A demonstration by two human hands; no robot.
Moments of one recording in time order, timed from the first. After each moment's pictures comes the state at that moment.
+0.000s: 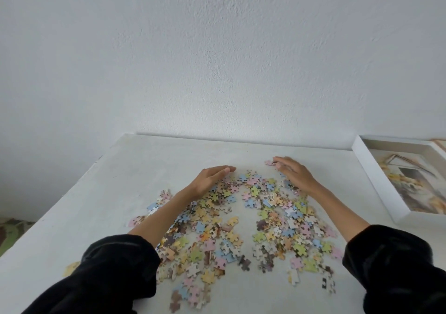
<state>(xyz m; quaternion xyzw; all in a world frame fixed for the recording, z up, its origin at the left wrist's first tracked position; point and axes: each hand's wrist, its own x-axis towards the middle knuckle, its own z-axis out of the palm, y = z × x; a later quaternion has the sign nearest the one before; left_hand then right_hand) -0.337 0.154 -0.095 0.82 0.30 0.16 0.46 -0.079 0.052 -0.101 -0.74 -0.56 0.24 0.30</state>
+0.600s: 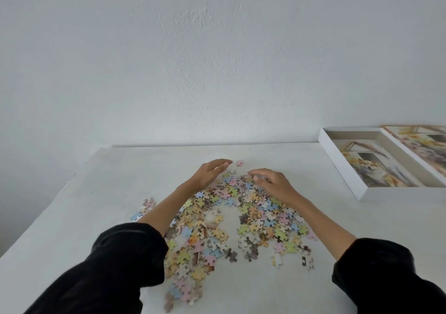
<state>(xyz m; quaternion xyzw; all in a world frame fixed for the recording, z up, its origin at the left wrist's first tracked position) -0.295 0.147 -0.081 0.85 0.26 0.14 0.43 -0.123 0.002 -0.091 -0.72 -0.56 0.22 0.35</state>
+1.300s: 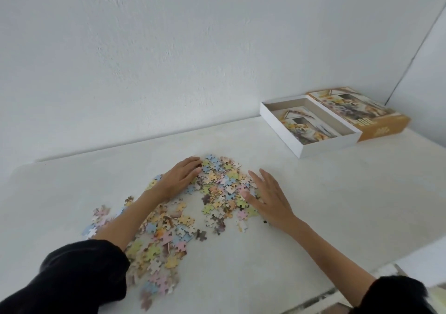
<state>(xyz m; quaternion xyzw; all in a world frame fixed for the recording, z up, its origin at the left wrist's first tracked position) -0.285 0.130 -0.112 0.95 0.13 0.08 0.27 -0.170 -0.126 -0.115 -0.85 -0.41 0.13 0.29</state>
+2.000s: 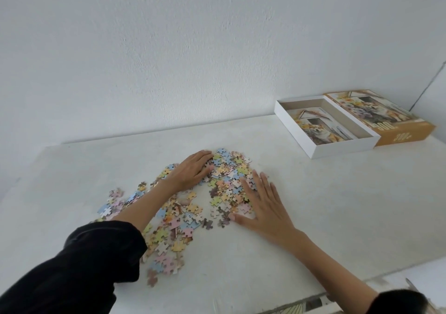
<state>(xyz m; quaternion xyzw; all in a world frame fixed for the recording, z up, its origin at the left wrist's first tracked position) -0.287 0.121 -0.117 0.98 0.13 0.07 0.14 -0.205 -0.130 -0.120 -0.83 -0.53 0.04 0.13</state>
